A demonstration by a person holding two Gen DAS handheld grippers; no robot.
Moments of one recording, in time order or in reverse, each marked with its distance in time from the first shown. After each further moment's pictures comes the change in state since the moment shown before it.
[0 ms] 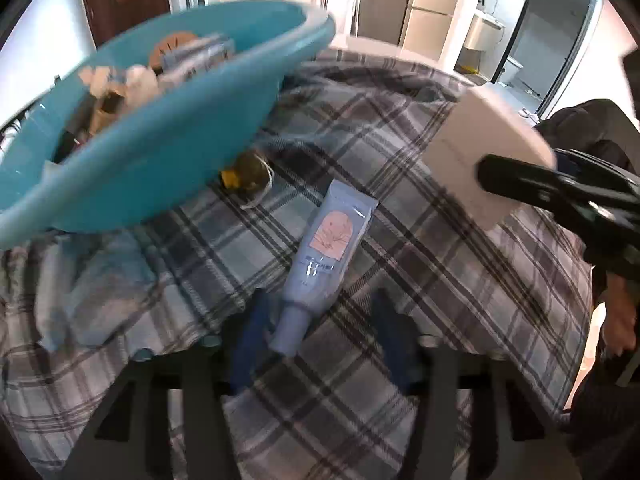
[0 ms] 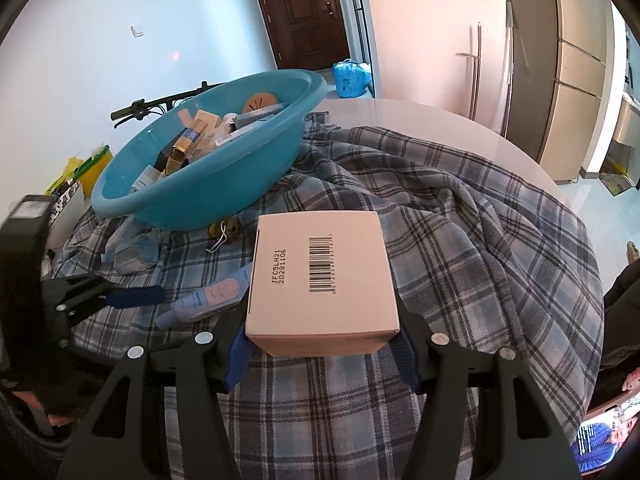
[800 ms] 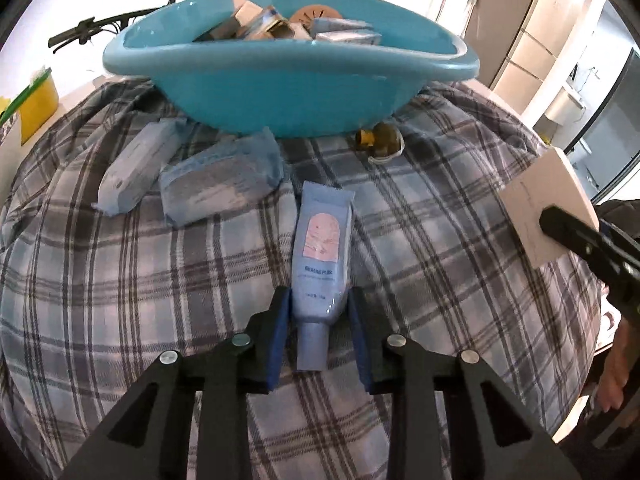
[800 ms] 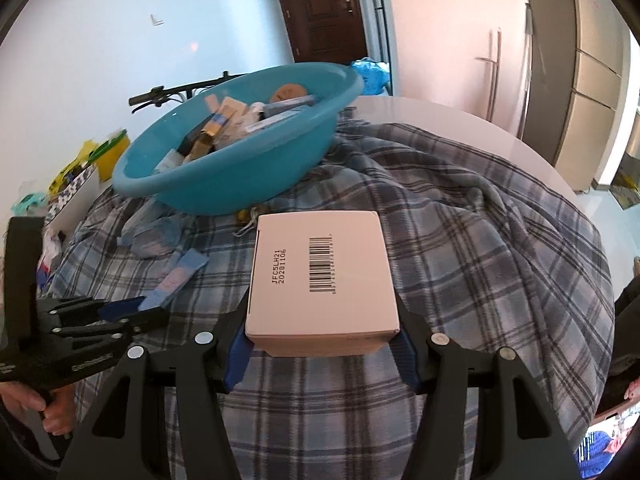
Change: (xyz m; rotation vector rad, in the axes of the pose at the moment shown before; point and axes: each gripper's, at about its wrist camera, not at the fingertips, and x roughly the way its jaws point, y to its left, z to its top) left arm -0.034 0.052 -0.052 -0.354 -0.052 0.118; right arm -0.001 0.028 -0.006 -0.059 0.010 0.037
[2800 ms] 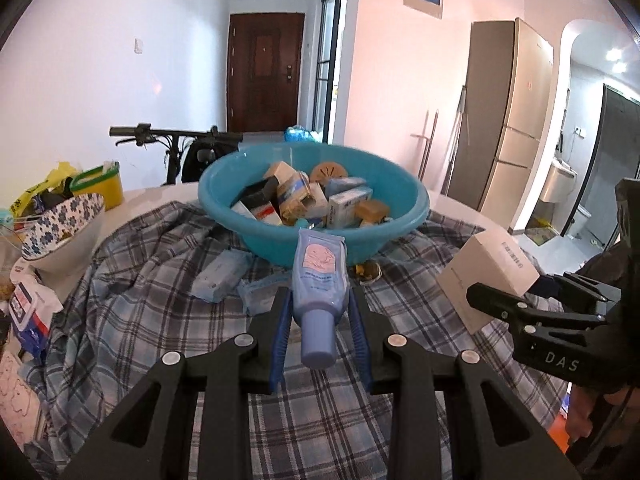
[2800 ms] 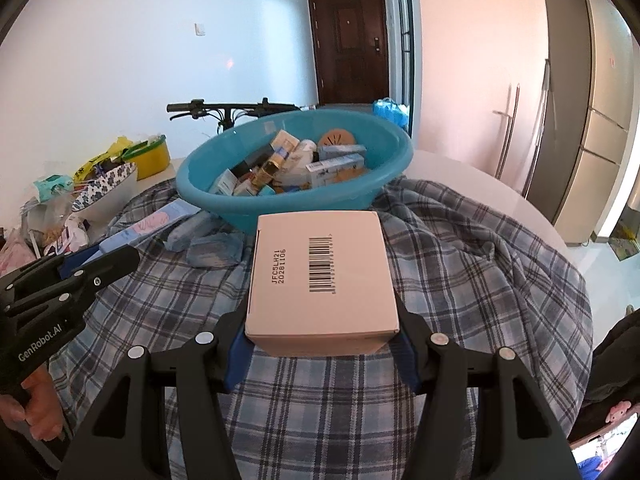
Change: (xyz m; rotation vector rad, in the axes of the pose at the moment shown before) left arm -0.141 -0.004 -0.040 -0.001 -0.489 0.058; right arm -0.056 0.061 -0.003 -0.126 -0.139 -0.002
